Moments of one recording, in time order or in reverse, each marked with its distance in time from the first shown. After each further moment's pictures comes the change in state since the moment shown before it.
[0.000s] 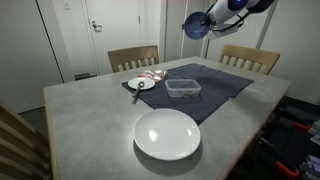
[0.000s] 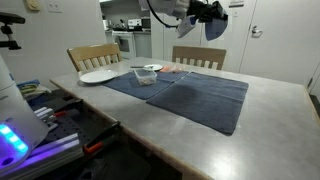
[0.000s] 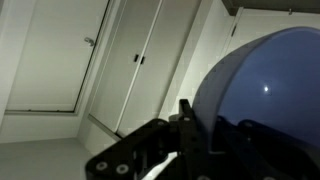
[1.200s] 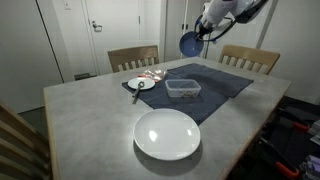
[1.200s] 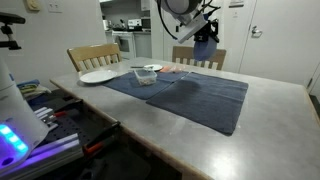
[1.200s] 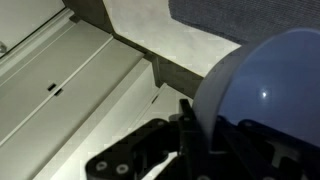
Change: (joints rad) arm -0.026 0.202 -0.048 0.224 0.345 0.419 -0.799
